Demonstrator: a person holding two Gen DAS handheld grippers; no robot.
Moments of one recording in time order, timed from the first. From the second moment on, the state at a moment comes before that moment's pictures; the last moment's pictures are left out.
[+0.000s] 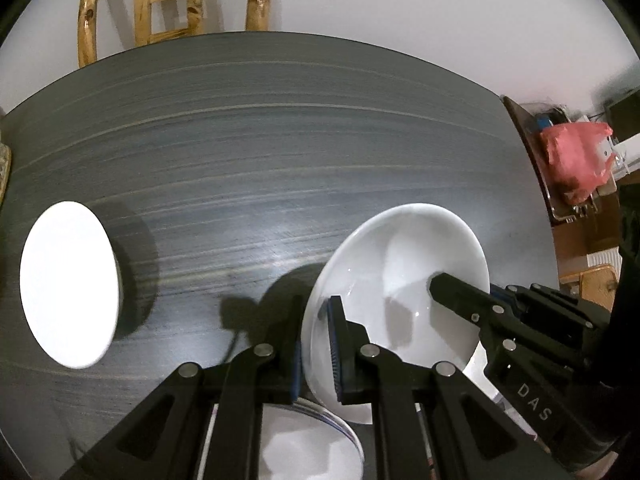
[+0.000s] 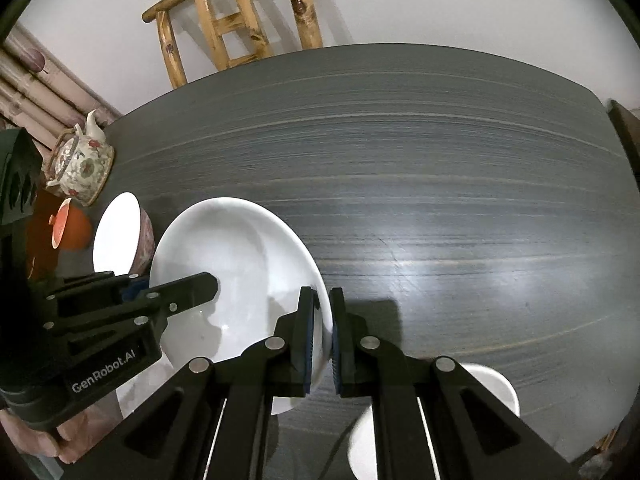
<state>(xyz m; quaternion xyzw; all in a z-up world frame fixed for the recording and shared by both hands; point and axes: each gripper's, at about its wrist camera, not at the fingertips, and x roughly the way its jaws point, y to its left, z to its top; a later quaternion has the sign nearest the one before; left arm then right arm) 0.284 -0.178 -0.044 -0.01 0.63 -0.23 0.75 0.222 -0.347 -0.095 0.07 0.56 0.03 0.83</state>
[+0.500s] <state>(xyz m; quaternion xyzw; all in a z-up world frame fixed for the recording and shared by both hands) 0.219 -0.221 -0.025 0.00 0.62 -0.25 0.74 0.152 -0.389 -0.073 0.08 0.54 0.00 0.84</state>
